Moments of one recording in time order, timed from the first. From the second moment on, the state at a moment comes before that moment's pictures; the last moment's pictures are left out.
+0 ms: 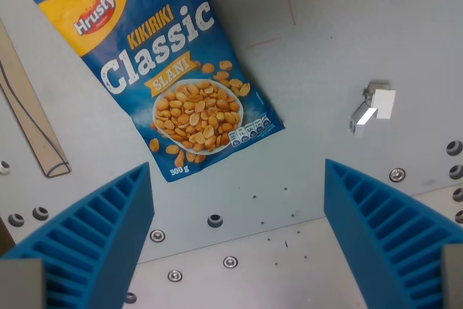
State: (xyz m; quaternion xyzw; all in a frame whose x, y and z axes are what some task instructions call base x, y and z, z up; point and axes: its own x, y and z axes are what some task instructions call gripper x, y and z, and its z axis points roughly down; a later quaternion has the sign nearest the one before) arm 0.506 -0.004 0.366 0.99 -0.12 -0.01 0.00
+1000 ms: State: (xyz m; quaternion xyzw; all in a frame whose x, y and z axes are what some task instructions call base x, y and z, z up) arm 0.498 0.070 0.364 0.99 -0.11 -0.01 0.00
